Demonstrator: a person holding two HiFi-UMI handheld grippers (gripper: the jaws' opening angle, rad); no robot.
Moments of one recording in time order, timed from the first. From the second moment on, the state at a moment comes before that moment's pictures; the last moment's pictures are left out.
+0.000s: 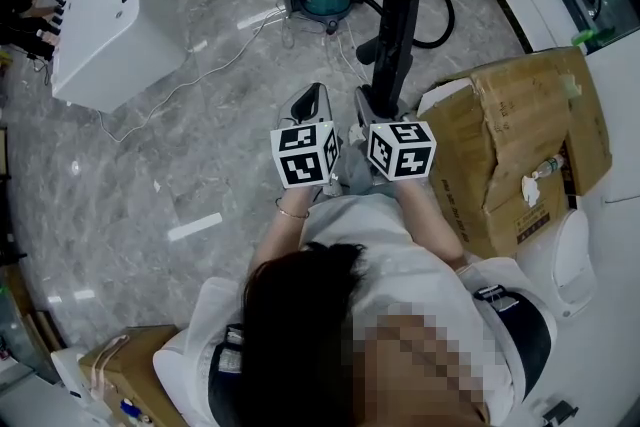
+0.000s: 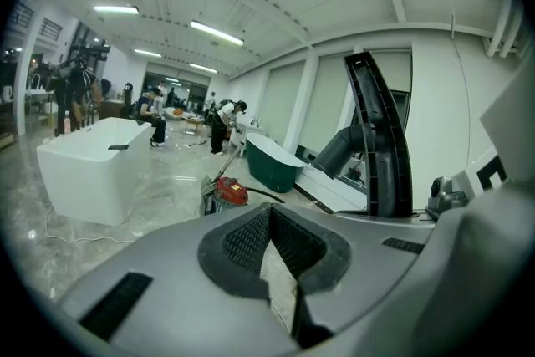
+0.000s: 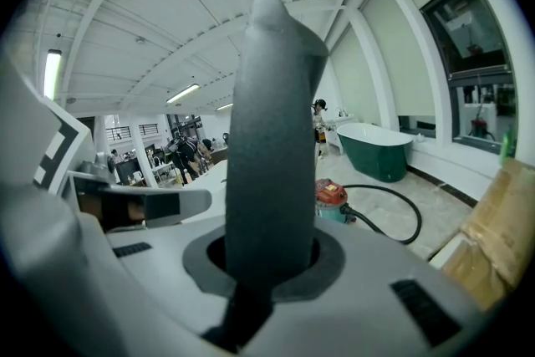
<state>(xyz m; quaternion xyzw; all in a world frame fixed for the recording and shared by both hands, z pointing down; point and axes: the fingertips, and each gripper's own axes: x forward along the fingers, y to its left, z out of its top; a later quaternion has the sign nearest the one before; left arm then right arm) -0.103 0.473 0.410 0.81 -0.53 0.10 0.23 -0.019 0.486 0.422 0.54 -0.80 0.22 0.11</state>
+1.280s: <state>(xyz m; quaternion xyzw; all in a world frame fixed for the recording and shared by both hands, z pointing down) -0.039 0.299 0.417 0.81 -0.53 0.11 0.23 0.033 0.307 0.434 0.51 -0.82 0.25 0.11</state>
